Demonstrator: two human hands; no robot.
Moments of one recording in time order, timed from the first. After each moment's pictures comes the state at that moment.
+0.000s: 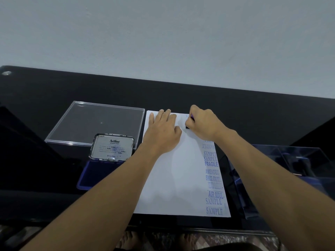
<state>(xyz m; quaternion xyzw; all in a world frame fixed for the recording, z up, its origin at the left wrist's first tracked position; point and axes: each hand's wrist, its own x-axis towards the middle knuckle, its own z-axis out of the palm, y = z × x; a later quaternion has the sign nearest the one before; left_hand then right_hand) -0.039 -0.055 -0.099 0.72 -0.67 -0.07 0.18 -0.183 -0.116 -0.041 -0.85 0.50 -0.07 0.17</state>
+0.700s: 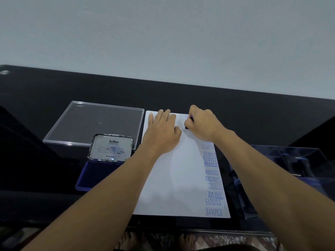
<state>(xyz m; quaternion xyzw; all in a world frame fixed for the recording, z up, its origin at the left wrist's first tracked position) -0.040 -0.054 -0.097 0.72 -0.66 -0.08 0.18 -0.181 -0.116 -0.043 -0.85 0.50 -0.07 0.15</state>
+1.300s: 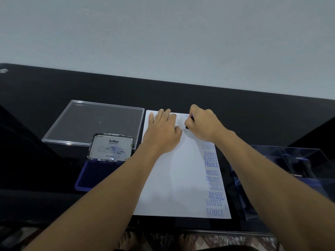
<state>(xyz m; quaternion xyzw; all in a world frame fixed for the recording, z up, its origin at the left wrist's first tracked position) -0.040 -0.053 -0.095 0.72 -0.66 -0.08 0.18 -0.181 -0.120 -0.049 -0.85 0.51 -0.08 0.14</state>
